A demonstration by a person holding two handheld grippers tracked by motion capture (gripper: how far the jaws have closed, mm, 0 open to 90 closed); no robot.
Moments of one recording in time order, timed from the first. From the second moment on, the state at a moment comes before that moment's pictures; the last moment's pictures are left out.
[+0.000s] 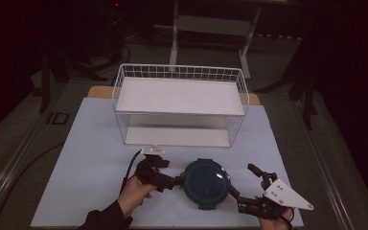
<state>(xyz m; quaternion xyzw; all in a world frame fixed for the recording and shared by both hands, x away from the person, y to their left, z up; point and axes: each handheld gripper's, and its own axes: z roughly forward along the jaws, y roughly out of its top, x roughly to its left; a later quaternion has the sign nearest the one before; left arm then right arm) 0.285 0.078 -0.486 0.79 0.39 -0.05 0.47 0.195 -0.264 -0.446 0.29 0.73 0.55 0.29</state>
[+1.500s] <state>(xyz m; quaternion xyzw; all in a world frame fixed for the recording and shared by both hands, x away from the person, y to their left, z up) 0.295 0.069 -0.515 0.72 0.48 -0.26 0.43 0.208 -0.270 -0.455 0.38 0.75 0.51 0.20</state>
